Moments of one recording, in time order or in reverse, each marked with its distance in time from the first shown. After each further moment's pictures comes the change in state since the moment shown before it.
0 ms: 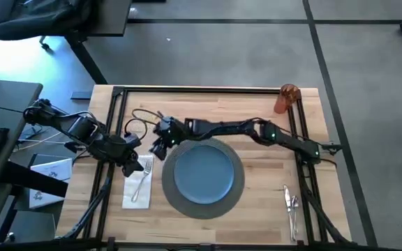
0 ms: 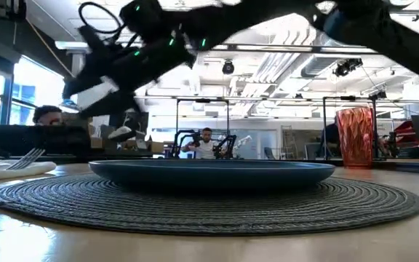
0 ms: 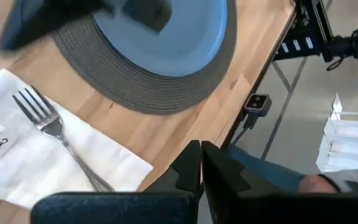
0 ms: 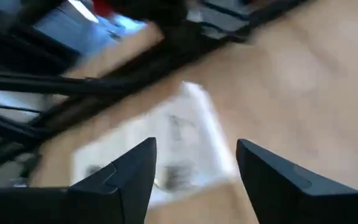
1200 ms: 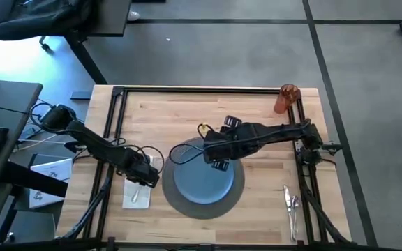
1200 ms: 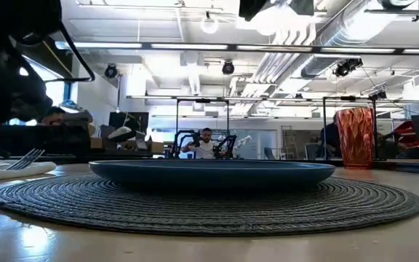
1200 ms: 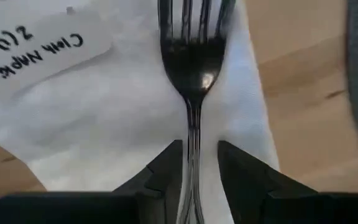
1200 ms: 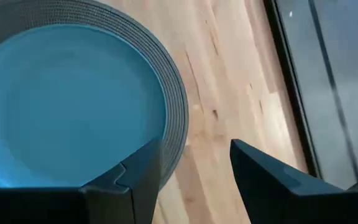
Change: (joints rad) left arm -0.023 0.468 -0.397 0.286 0.164 -0.440; right arm 0.293 -0.485 -0.002 -1.119 0.638 -0.038
